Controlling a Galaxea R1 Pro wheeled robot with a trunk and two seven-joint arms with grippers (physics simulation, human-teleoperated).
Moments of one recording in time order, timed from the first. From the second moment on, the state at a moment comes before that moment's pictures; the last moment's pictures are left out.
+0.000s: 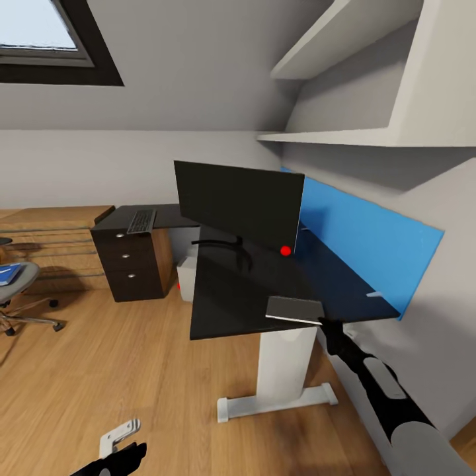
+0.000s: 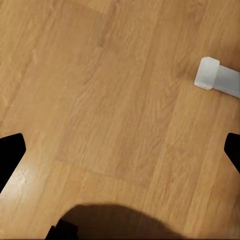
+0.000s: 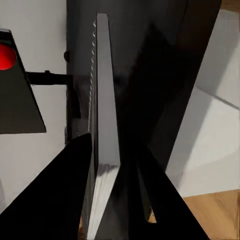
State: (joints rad) left arm -0.07 -0.05 0.23 -1.15 0.28 0.57 0.20; right arm -0.60 -0.12 -0.12 -0.71 -1.36 0.35 0.16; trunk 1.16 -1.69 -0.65
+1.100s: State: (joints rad) left arm -0.07 -0.05 0.23 -1.13 0.24 0.40 0.20; right arm -0.57 0.13 -0.11 -0.77 -0.90 0.25 0.28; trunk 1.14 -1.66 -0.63
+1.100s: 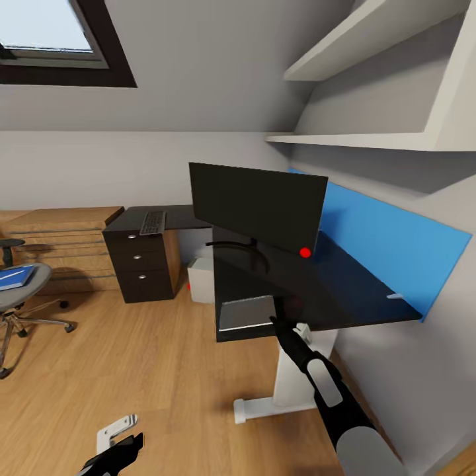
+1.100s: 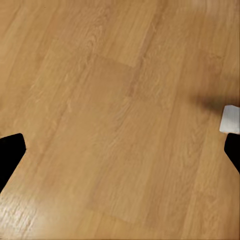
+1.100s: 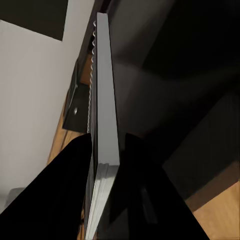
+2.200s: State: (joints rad) left arm -0.07 -0.05 0.22 -1.12 0.24 0.40 0.19; right arm -0.55 0.17 -0.10 -0.76 -0.90 0.21 0.34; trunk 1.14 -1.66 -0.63
